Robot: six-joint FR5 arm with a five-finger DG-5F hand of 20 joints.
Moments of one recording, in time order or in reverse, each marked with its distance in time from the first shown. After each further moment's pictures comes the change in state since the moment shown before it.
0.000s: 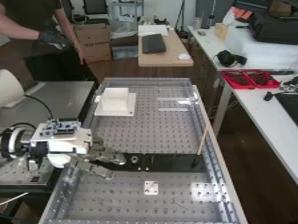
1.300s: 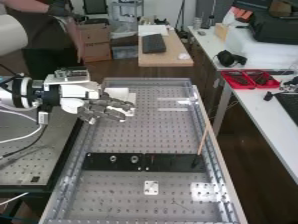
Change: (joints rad) arm 0.221 0.241 0.071 -0.338 0.060 -0.059
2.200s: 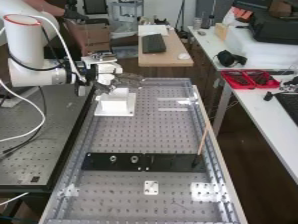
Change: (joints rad) arm 0.375 -0.060 0.000 0.036 0.082 0.138
